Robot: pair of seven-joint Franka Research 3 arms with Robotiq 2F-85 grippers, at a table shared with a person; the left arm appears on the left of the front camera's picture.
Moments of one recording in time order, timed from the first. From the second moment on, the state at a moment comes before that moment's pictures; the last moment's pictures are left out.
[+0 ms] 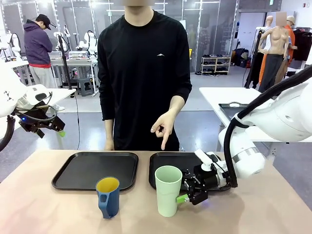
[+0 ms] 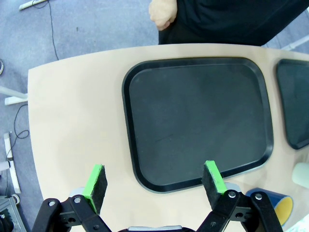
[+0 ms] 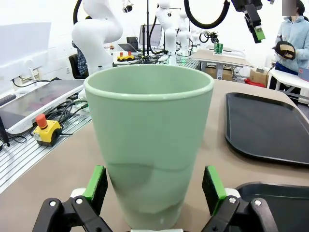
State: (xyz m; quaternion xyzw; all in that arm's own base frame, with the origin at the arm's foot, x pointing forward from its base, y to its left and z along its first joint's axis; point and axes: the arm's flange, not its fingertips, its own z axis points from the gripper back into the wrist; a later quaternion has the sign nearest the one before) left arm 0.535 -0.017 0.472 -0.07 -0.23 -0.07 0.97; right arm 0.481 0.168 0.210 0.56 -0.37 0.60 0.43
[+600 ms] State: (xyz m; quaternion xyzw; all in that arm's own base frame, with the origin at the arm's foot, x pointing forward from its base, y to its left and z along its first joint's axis) left arm 0.535 -0.017 0.472 -0.07 -0.23 -0.07 0.97; right arm 0.474 0.198 0.208 0.57 -0.37 0.60 0.42
